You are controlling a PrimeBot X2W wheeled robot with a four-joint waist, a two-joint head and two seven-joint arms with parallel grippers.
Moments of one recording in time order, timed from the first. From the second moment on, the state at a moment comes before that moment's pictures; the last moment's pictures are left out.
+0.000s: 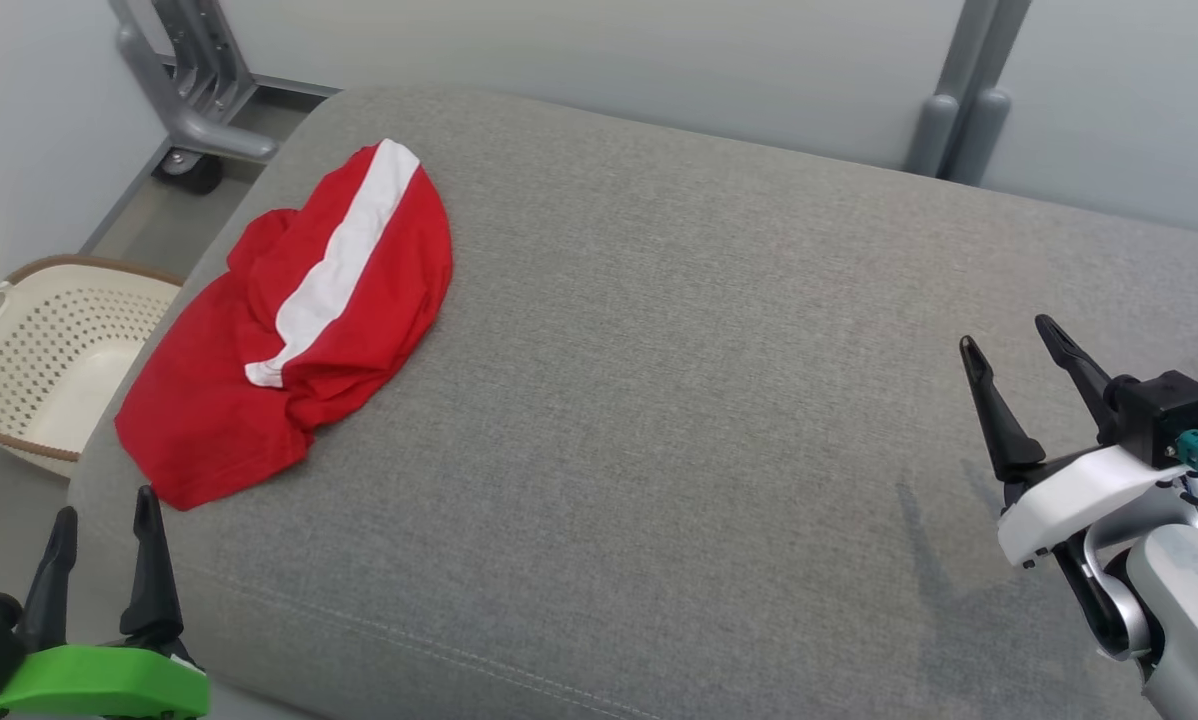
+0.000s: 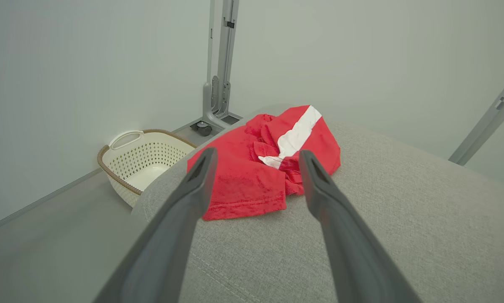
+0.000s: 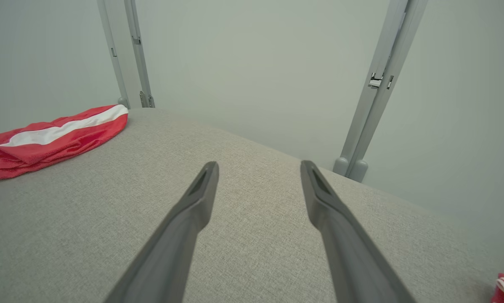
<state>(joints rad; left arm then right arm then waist) 0.09 0.26 -0.06 0.08 -0.61 0.10 -0.25 -0.19 -0.48 0.49 0.19 0.48 -0.11 -0.26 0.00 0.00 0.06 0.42</state>
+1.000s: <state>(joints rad) -0.03 0.33 -0.04 0.10 -0.74 0.01 -0.06 -0.25 -0.55 0.45 0.07 0.43 -0.12 -0.18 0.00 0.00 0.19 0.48</state>
